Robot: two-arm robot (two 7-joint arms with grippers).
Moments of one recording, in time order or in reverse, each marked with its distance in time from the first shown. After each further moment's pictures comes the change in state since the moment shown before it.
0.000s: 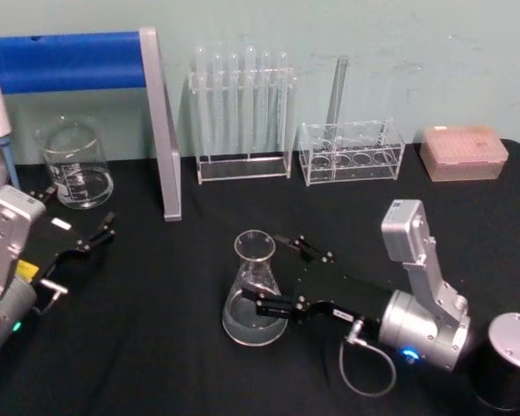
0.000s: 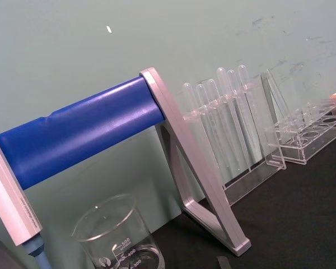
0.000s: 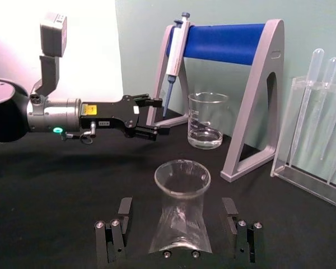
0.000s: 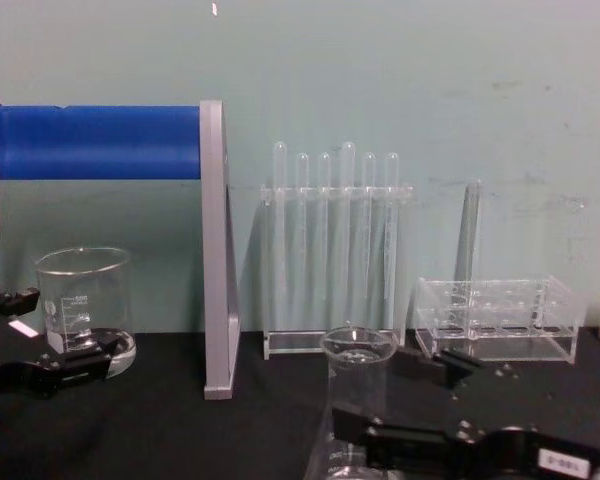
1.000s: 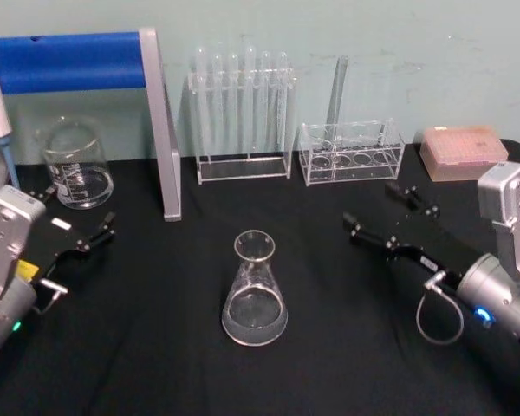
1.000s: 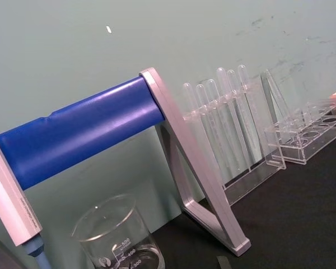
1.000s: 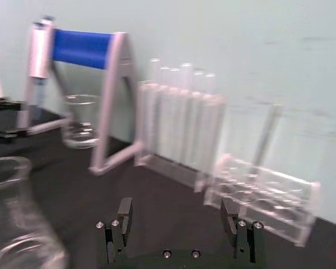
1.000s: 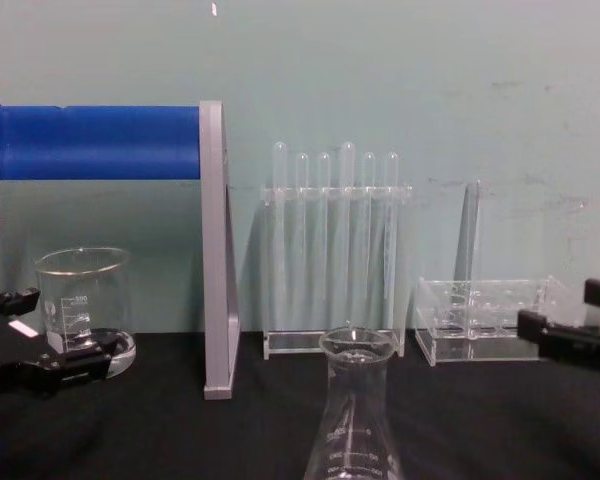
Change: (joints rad) left arm 0.000 0.000 0.000 0.000 0.000 0.000 0.000; right arm -0.053 0.055 0.178 -0.009 -0.021 -0.022 -0.228
